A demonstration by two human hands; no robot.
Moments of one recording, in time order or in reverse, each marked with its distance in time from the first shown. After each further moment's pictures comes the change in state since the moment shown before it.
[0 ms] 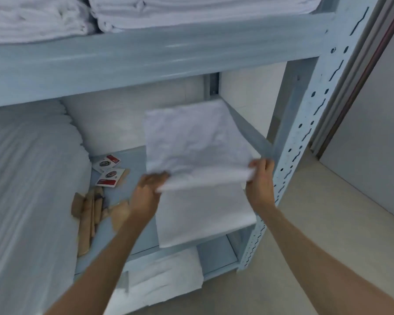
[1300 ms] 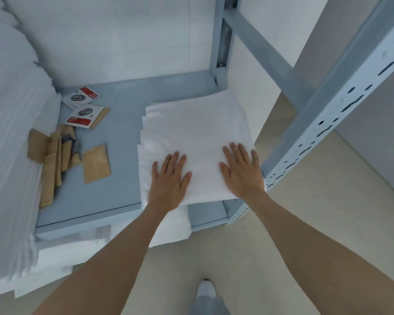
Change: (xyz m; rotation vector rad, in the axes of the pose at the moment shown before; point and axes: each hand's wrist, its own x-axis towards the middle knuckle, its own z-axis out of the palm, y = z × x) left_hand -0.068 -0.037 0.187 0.206 -0.425 -0.186; right_hand -0.037 0.118 0.114 -0.731 -0.564 -0.270
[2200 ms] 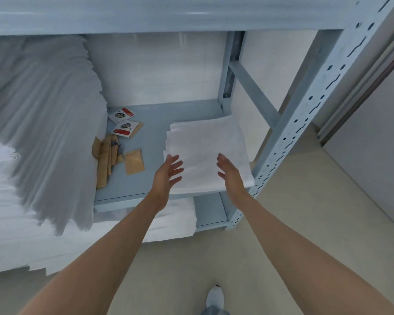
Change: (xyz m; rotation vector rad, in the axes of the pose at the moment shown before) left_hand -0.124 0.038 -0.178 -1.490 0.048 -0.431; right_hand -0.114 -0.096 -0.152 1.510 -0.103 0.291
